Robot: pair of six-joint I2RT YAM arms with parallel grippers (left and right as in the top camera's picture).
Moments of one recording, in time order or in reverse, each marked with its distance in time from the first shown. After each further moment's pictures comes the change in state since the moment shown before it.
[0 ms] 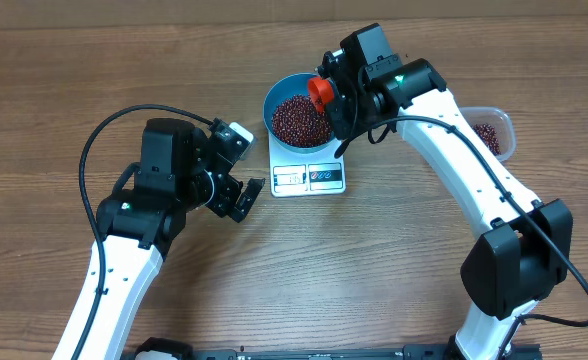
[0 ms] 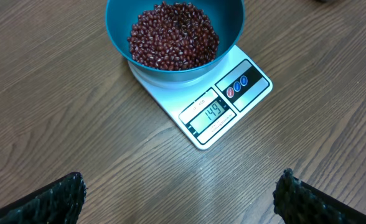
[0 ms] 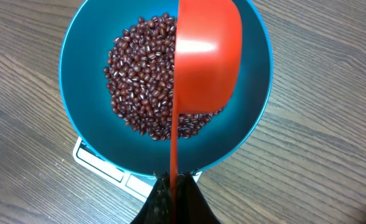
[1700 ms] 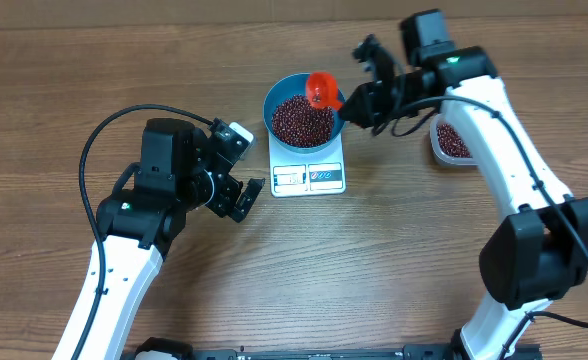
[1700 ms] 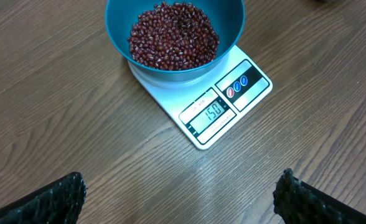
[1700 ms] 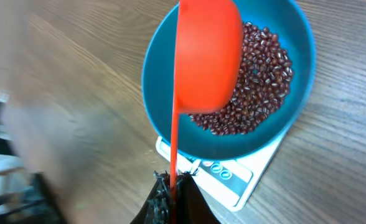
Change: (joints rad) left arm 0.000 0.000 0.000 0.000 0.000 0.000; right arm -0.223 -0.002 0.000 -0.049 -0.556 -0.019
